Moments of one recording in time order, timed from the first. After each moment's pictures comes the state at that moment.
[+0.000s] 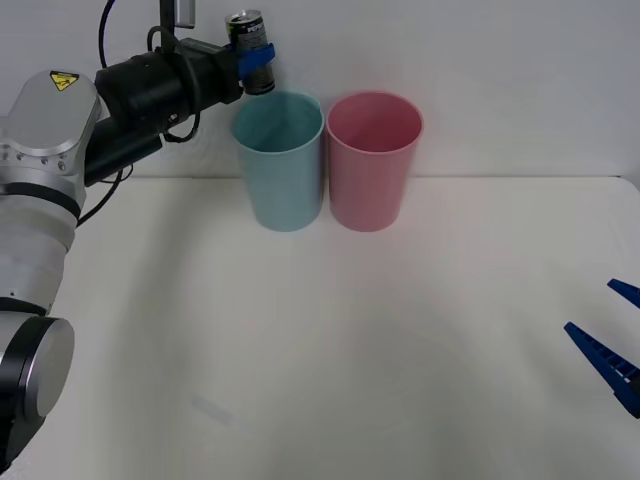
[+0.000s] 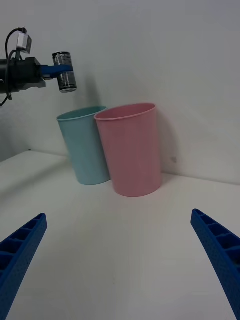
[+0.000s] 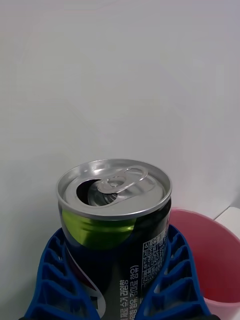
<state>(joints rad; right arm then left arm) 0.35 -0.40 -0.52 -1.66 0.96 -1.22 0.00 -0.90 0.37 0.08 -1.00 -1.53 -0.73 0.48</state>
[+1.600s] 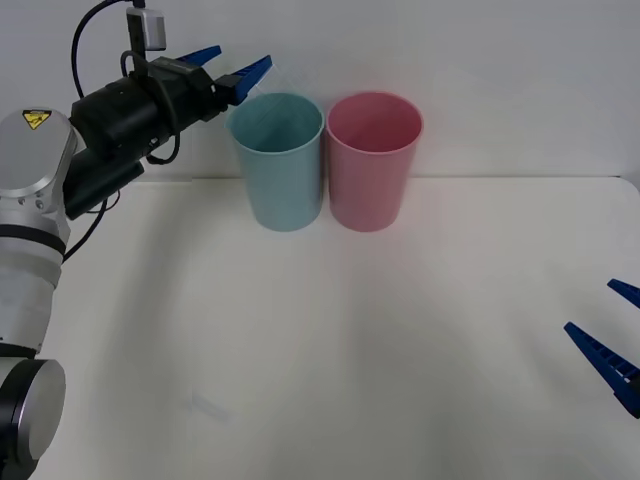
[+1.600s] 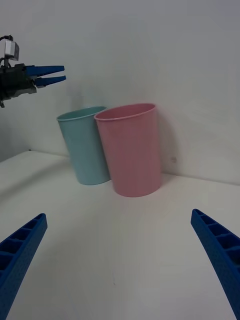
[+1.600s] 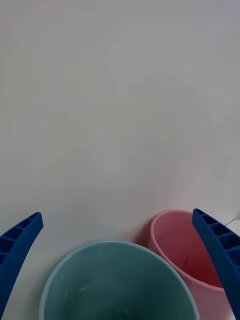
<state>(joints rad) 0.35 -0.40 -0.52 -1.66 0.96 -1.22 0.00 -0.73 0.37 0.14 -1.15 -1.44 -0.72 0.42</state>
